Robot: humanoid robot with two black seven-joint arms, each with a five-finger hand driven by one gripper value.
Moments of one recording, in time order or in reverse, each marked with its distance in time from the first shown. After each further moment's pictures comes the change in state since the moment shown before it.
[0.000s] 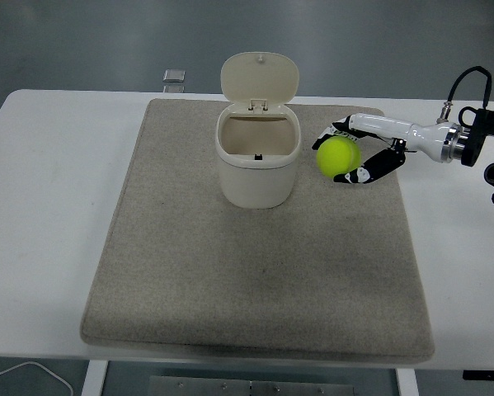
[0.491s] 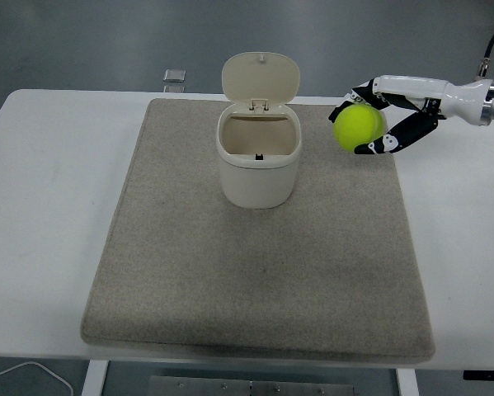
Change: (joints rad) left arm 0.000 0.000 0.000 0.000 0.000 0.000 0.000; right arm 0.129 -0.094 0.002 0.057 0.118 0.193 0.015
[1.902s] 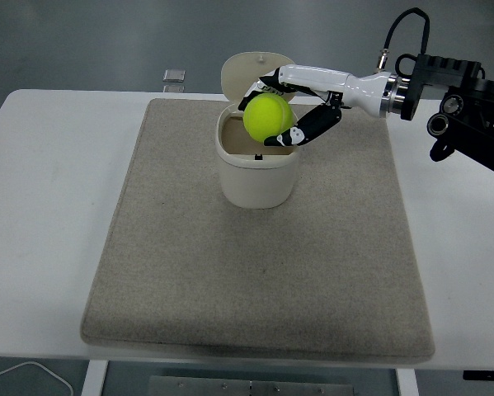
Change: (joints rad) left arm 0.000 0.000 0.000 0.000 0.000 0.000 0.000; right arm 0.034 0.288 -0.022 -0.082 0.003 -0.173 -0.015
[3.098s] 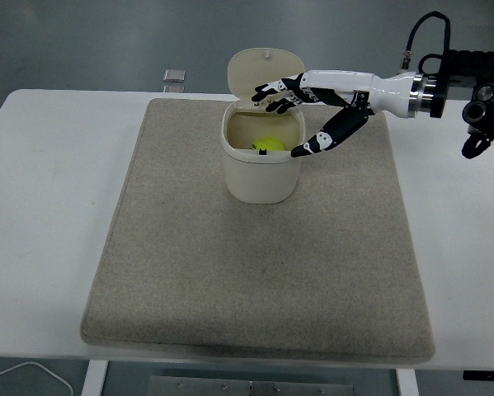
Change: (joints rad) left arm 0.000 0.000 0.000 0.000 0.000 0.000 0.000; right arm 0.014 -0.106 -0.003 0.012 0.137 0.245 -0.001
